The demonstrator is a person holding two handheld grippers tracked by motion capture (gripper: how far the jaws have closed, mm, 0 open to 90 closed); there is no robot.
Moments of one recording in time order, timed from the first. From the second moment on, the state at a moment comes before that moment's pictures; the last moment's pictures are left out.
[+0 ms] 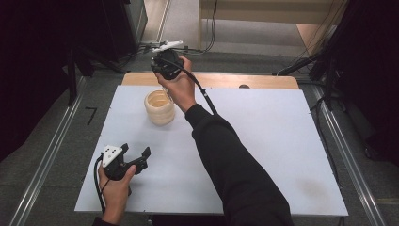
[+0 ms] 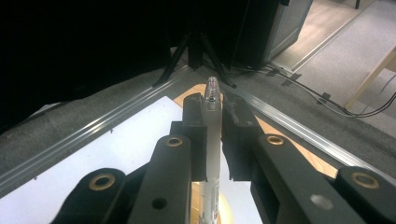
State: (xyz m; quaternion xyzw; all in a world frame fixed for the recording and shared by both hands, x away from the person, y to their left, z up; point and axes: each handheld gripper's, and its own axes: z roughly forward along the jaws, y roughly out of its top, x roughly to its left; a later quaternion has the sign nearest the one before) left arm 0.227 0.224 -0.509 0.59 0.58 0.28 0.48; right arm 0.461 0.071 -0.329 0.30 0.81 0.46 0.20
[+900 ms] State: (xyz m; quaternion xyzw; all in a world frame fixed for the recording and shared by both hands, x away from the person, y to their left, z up) left arm 0.226 0.224 -0.509 0.59 0.58 0.28 0.49; right arm 0.460 0.095 -0.344 0.30 0.82 0.46 0.18
